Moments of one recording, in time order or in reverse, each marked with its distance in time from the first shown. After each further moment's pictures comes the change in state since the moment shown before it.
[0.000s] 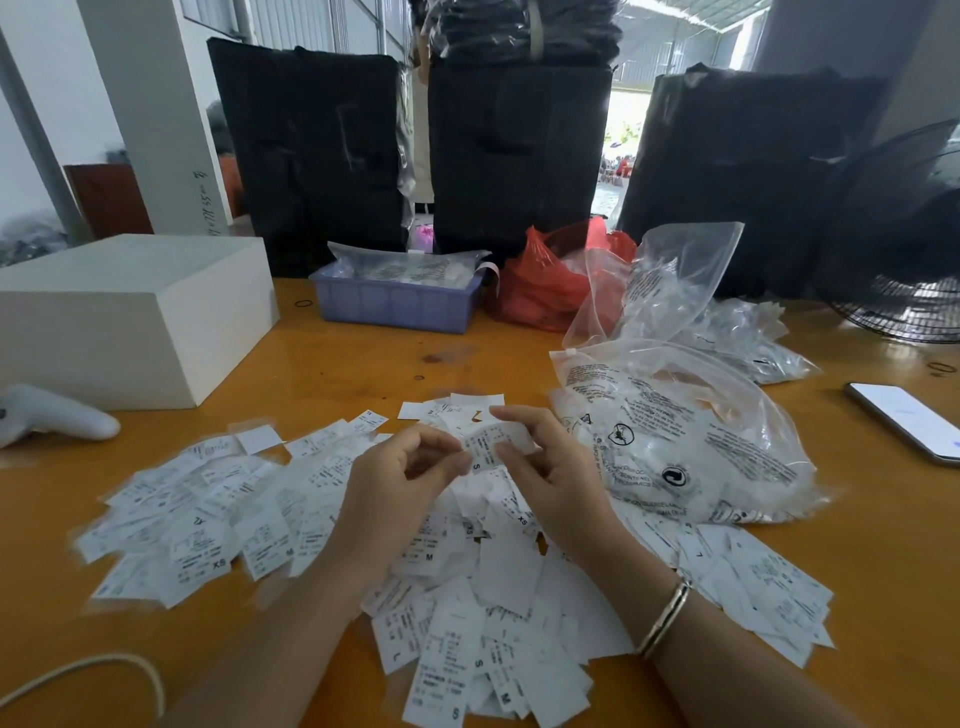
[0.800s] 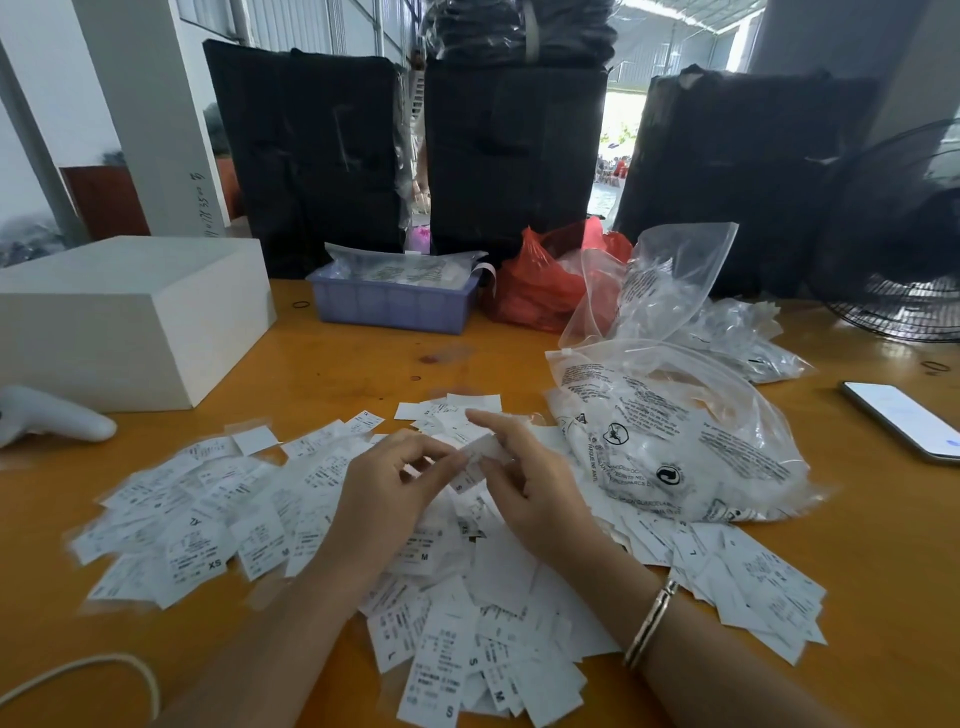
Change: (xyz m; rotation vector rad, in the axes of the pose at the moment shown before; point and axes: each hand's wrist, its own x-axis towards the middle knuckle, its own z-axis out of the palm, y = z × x) left_hand 0.000 -0.003 -0.002 0.082 -0.007 0.080; right_hand -0.004 0.004 0.010 -0.138 -0.087 -0.062
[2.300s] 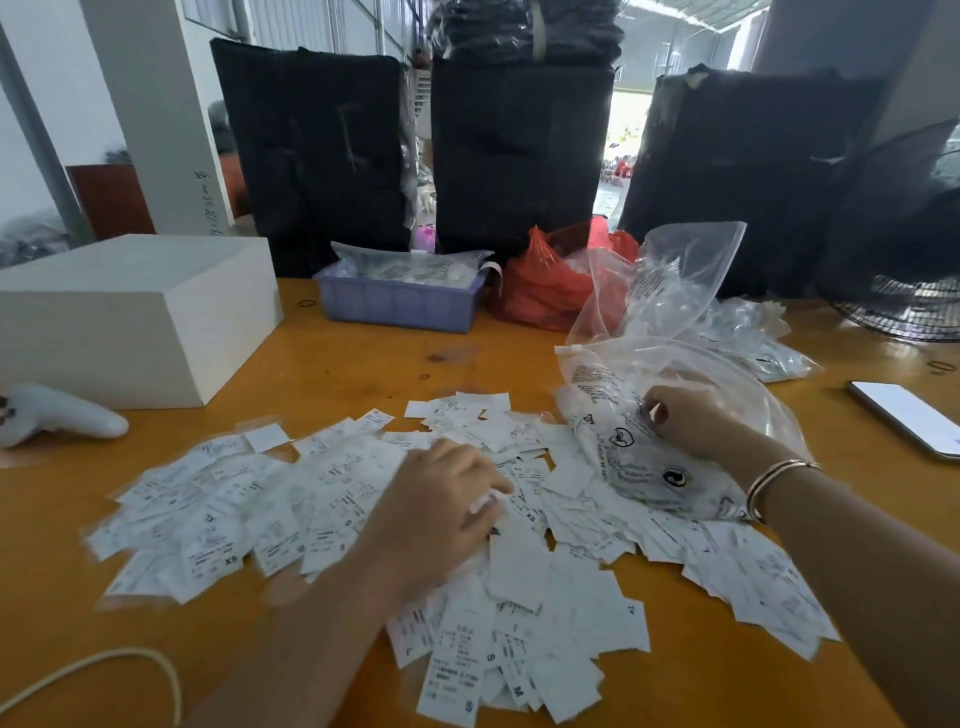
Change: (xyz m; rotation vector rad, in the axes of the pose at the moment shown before) left_hand -0.008 -0.002 0.007 0.618 -0.294 0.362; right_hand 0.053 0.093 -0.133 -0.916 -0.247 0.562
